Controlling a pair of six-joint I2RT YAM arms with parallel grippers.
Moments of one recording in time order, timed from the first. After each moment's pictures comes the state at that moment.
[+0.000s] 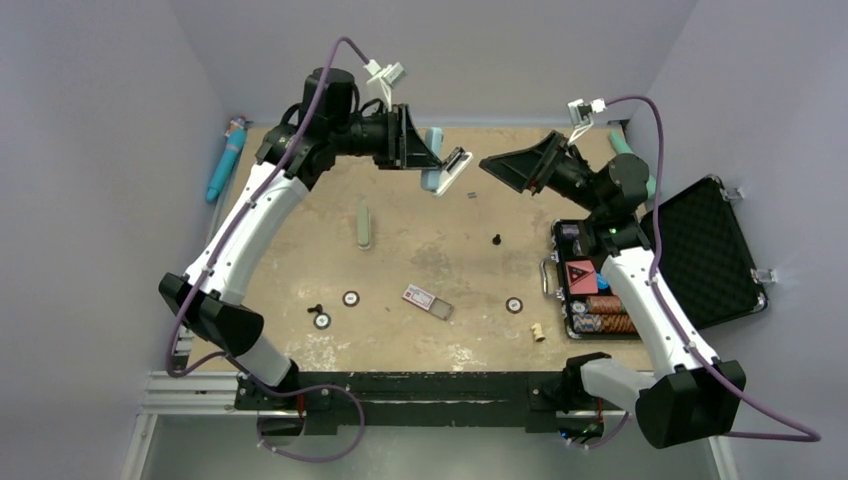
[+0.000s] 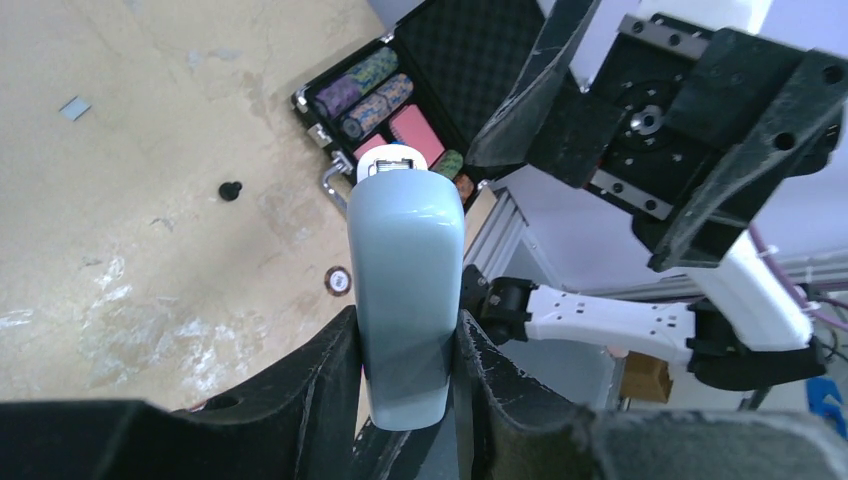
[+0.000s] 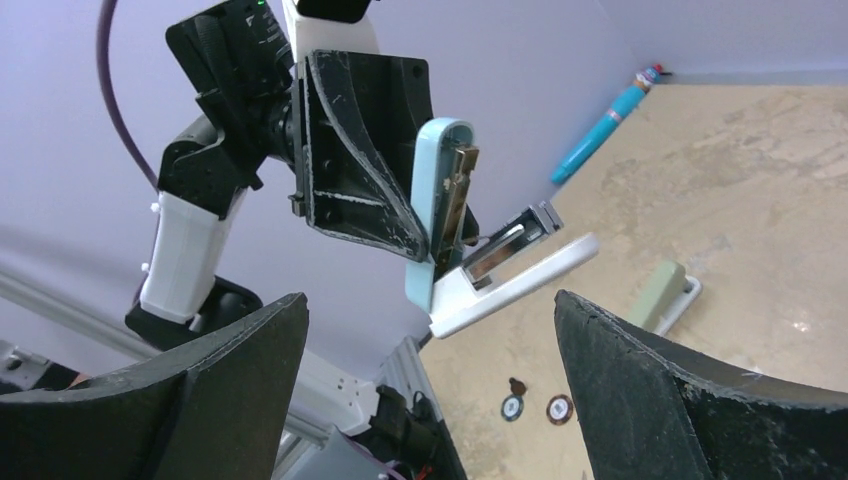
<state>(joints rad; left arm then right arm) -0.48 1.61 1.86 -0.71 0.70 -0.51 0.19 1.12 1.01 0.37 -0.81 1.00</state>
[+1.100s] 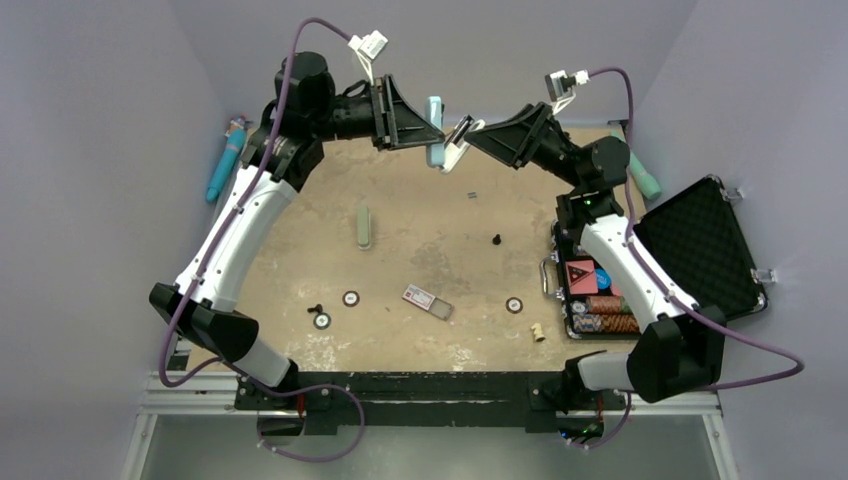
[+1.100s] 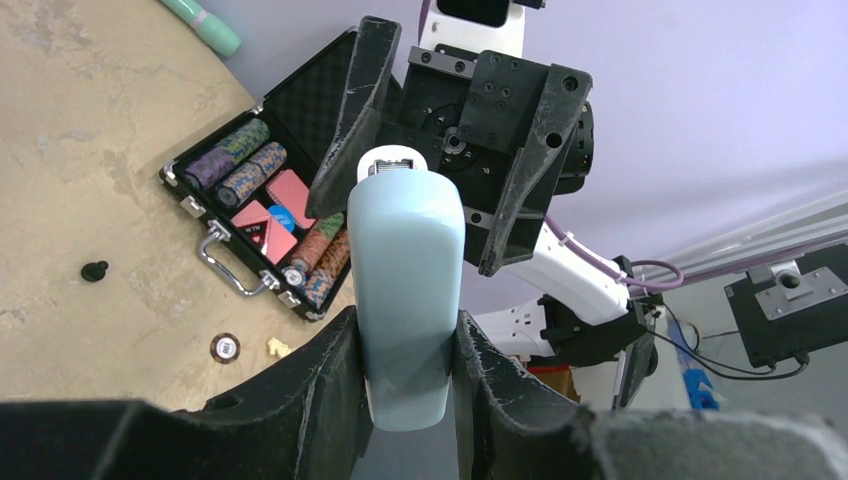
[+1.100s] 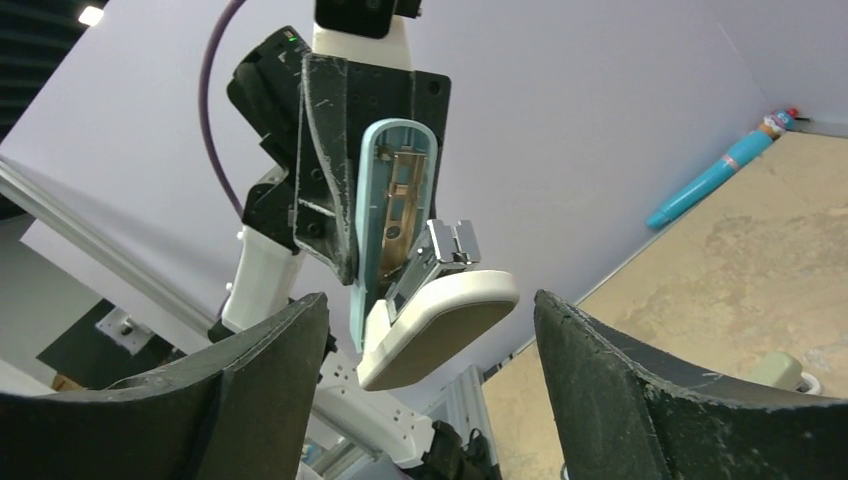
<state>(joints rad) -0.44 1.57 1.87 -0.42 0.86 -0.82 0.26 1.34 1.14 0.73 -0.83 1.24</state>
